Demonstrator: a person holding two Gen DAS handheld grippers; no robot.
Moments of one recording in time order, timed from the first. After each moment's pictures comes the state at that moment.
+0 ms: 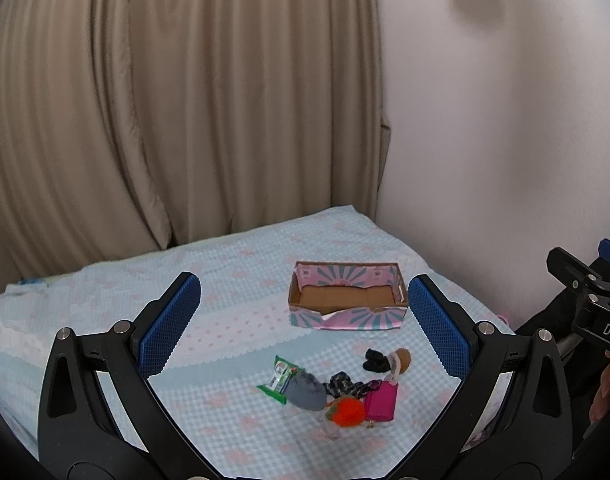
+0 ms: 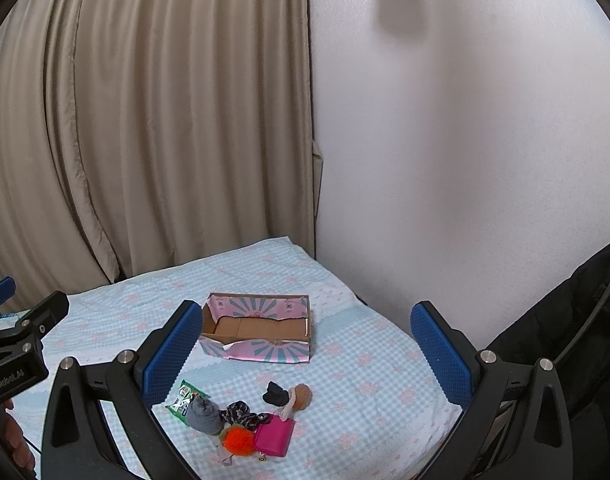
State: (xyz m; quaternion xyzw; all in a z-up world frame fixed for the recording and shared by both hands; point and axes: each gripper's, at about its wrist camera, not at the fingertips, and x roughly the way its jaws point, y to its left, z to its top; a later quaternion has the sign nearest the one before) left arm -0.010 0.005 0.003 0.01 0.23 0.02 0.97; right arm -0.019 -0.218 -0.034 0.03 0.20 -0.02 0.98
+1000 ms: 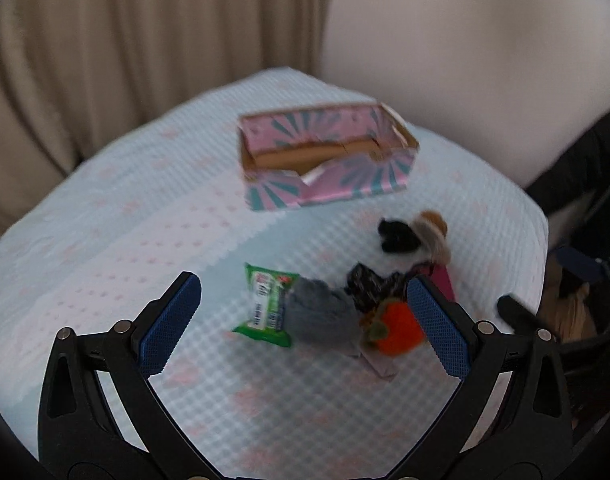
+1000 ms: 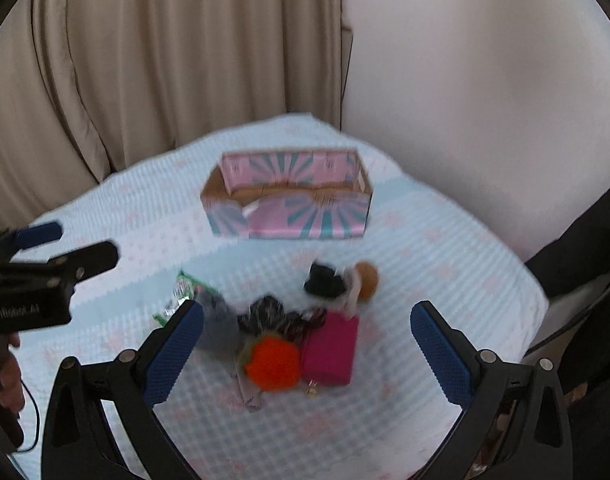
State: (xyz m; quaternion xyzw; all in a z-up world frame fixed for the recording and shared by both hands) left arm 0.124 0.062 -0.266 0.07 0.41 -0.16 0.90; right arm 0.055 -0.113 -0.285 0.04 0.35 -0.01 0.93
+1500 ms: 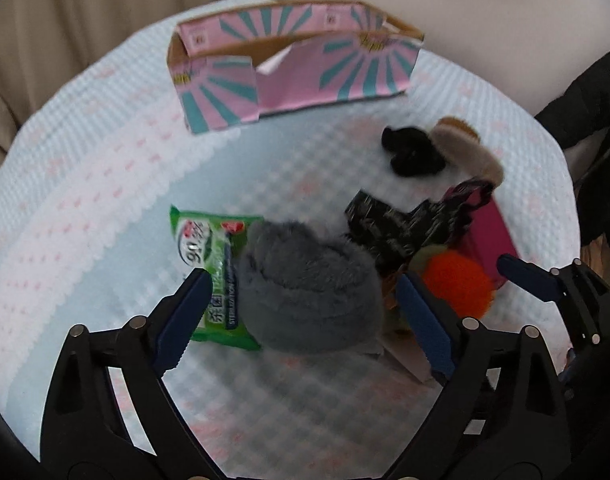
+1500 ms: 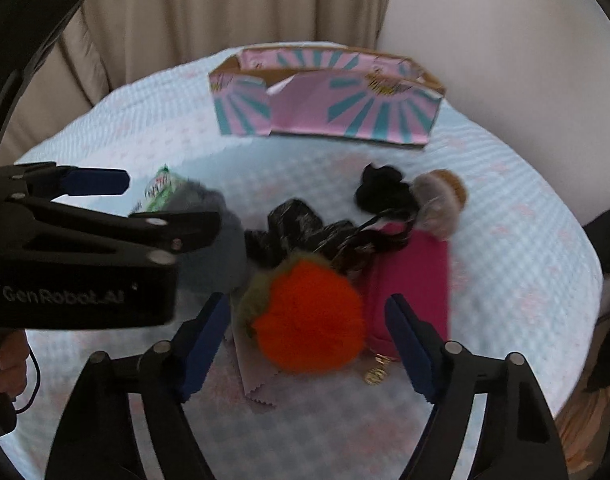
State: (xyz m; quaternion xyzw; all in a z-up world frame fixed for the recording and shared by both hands) left arm 0.169 0.035 -0.412 0.09 0.48 -0.19 0.85; right arm 0.104 -0.060 -0.429 0.00 0.42 0.02 0.91
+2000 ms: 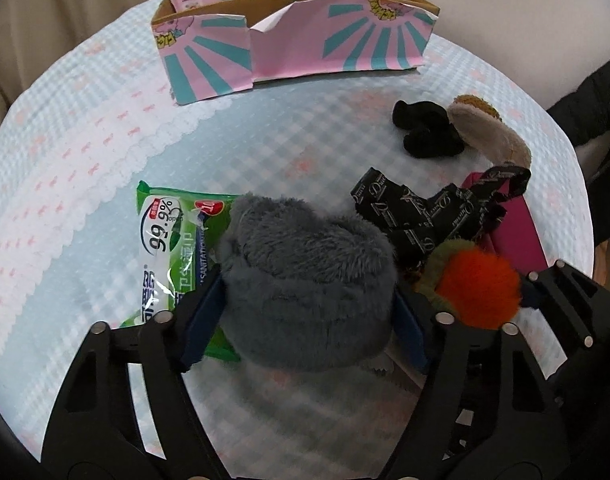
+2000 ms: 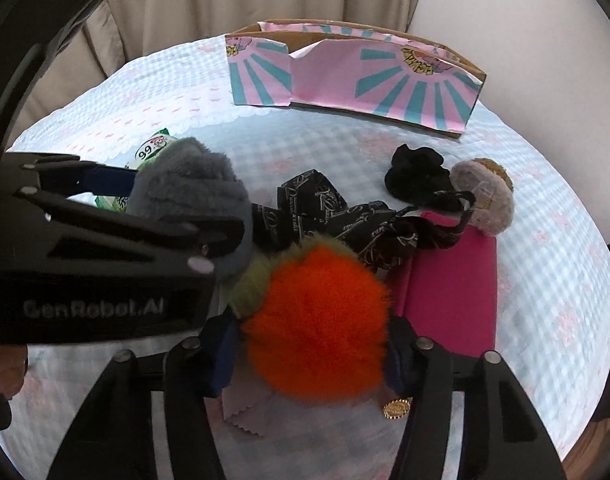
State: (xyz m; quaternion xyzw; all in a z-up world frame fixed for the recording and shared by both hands) left arm 0.181 0.028 -0.445 0.08 0.50 -0.19 0.84; right arm 0.125 -0.055 -0.468 -0.03 0.43 0.06 0.90
